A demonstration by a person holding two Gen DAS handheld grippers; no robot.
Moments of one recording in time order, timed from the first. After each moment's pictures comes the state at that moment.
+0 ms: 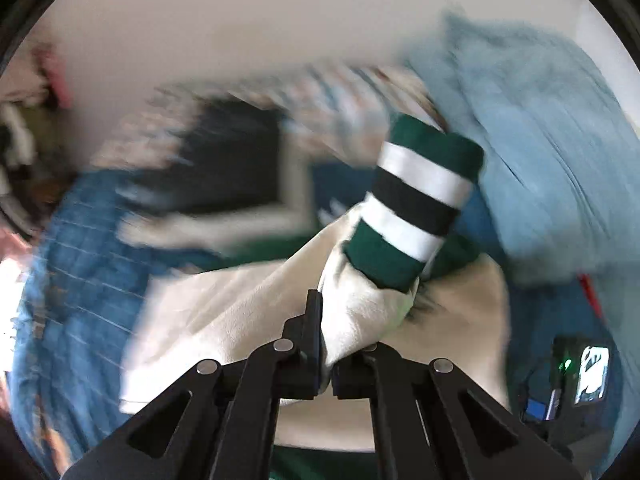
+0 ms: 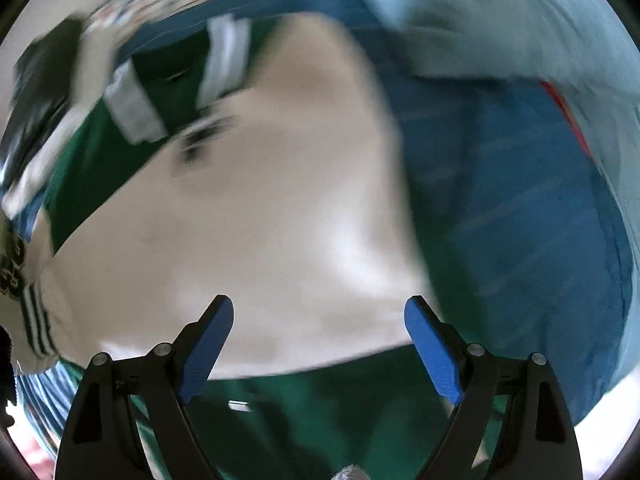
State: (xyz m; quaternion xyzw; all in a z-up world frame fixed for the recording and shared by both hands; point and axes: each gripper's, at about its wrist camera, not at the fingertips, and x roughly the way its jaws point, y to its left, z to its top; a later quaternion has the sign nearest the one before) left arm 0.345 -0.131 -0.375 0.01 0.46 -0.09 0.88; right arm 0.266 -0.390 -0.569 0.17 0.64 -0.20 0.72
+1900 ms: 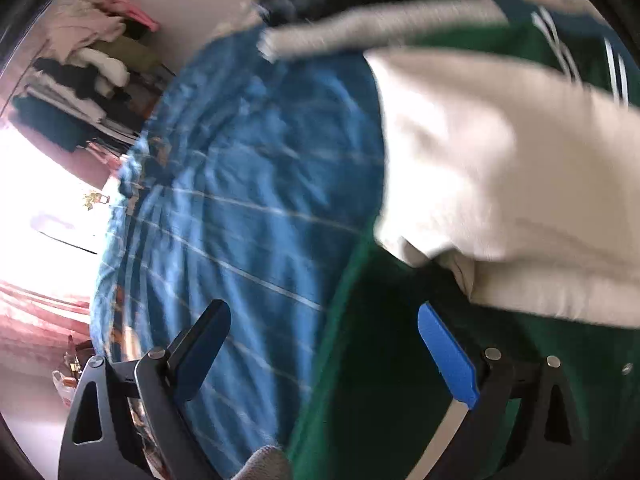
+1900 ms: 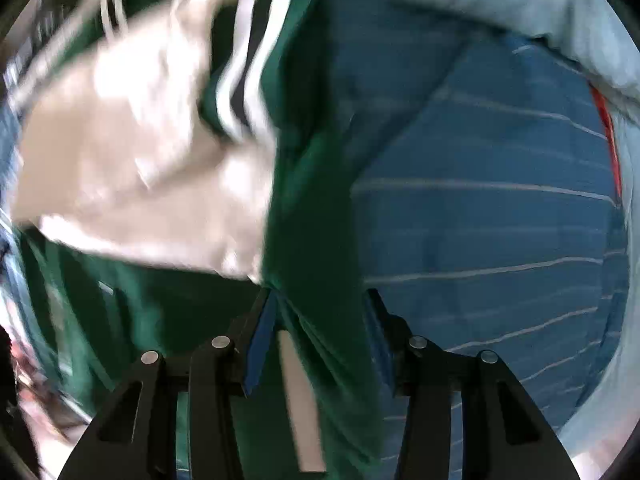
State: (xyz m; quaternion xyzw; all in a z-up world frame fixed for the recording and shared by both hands) left arm 0.284 -0.001 -0.540 0.13 0.60 0.16 0.78; right arm 0.259 -0.407 -0.641 0.04 0.76 -0.03 0.65
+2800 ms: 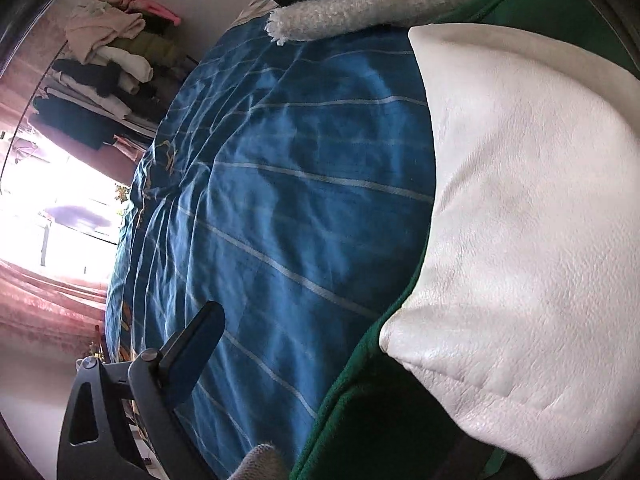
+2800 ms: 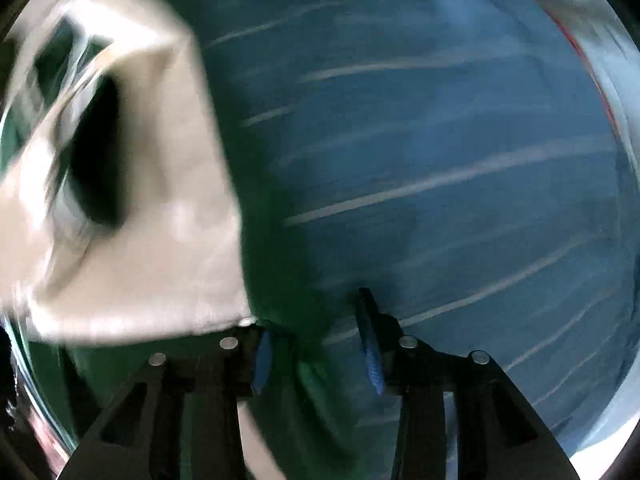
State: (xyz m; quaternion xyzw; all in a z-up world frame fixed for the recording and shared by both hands) left arm 0.346 0.024 -0.581 0.16 0.58 0.24 0.76; right arm 0.249 -0.483 -0.669 0.26 0.70 -0.16 0.65
